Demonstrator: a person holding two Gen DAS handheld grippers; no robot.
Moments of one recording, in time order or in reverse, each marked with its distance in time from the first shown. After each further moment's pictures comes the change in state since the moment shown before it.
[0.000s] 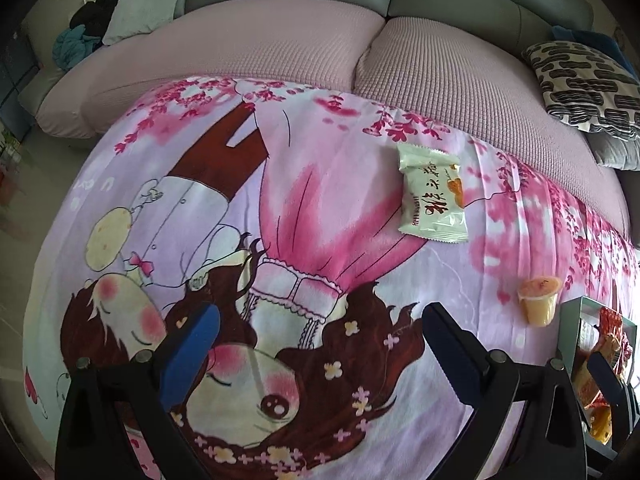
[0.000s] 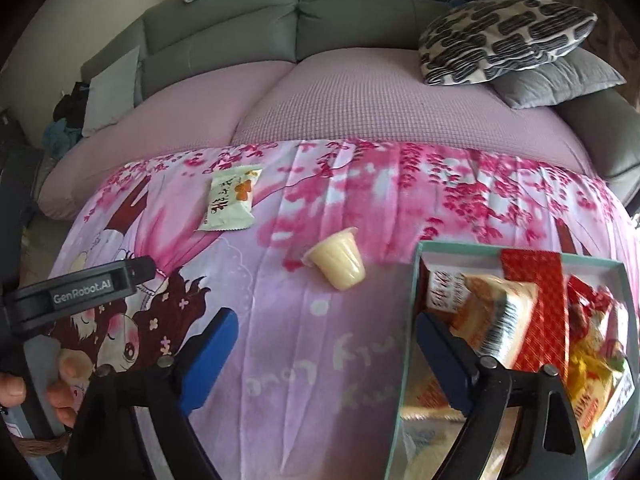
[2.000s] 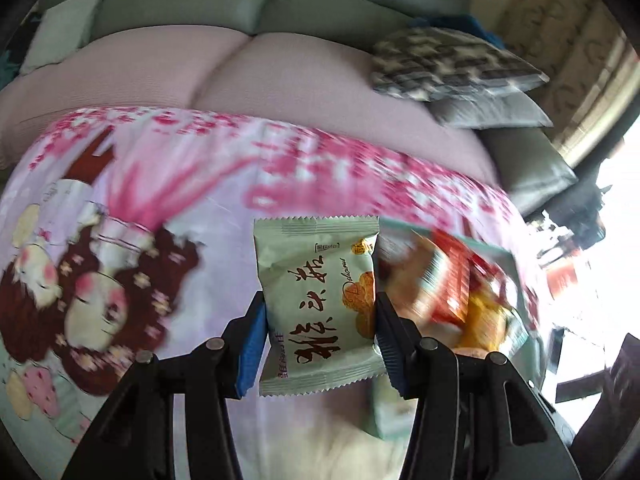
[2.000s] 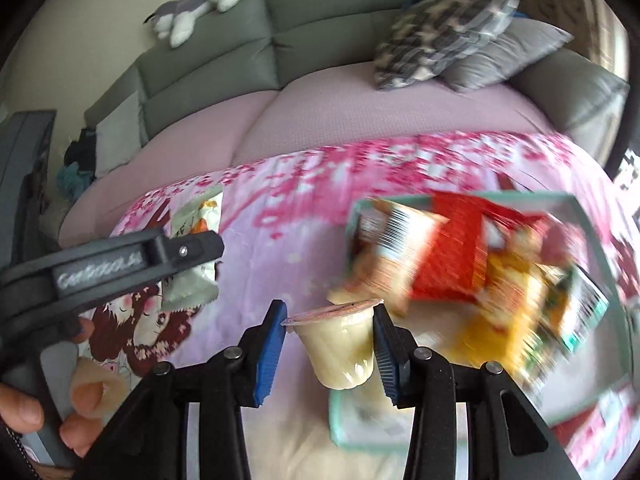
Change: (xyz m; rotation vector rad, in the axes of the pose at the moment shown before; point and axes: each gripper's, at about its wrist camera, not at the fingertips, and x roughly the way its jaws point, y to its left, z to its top) left arm -0.100 -0.104 -0.077 0.182 -0.048 -0.390; right arm -0.096 -0.065 -0.068 0.162 -0.083 0.049
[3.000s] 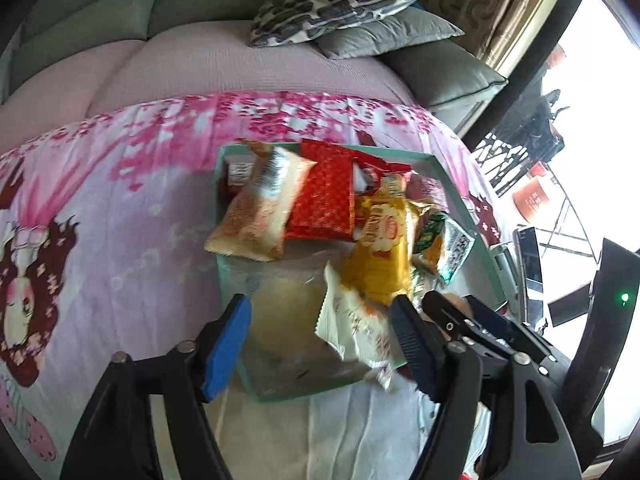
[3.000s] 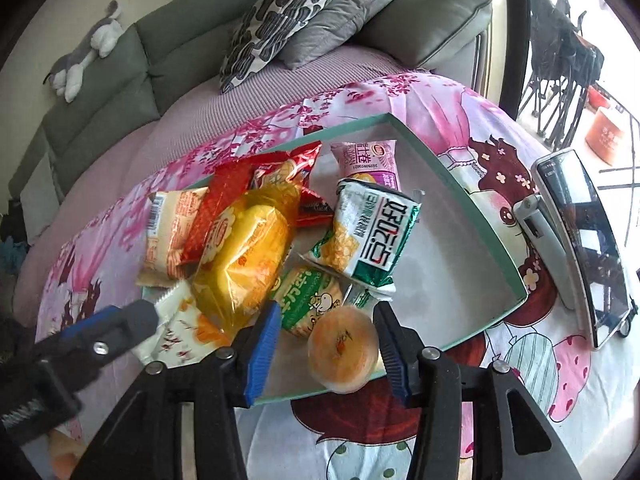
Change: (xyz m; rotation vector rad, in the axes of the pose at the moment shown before) left arm 0.023 -0.099 -0.065 0.242 0.070 -0.089; right arm -0.023 -0.135 -0.046 0.251 -0.005 -0.209
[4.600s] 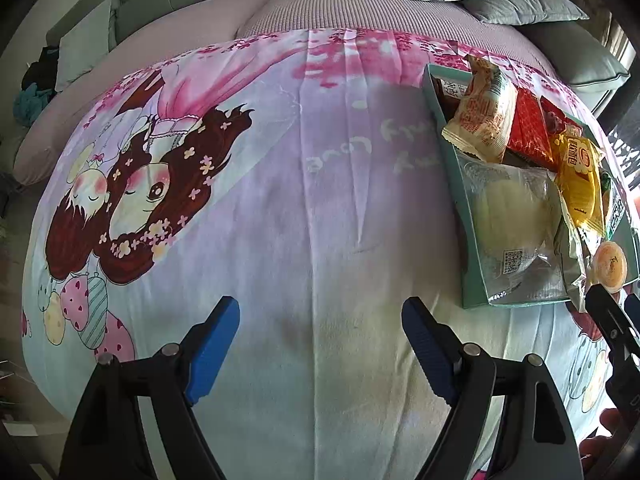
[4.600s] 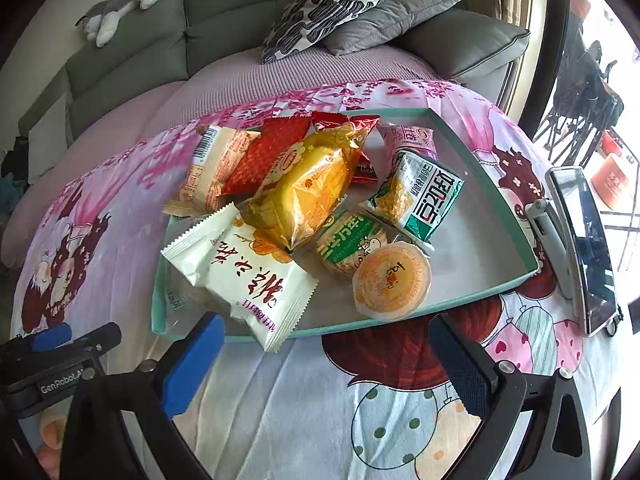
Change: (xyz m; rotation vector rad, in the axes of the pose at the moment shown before) left arm -0.003 0.083 -0.067 -0.150 0.134 0.421; right arm -0.014 0.037 -0.038 -0.171 0.021 -0.041
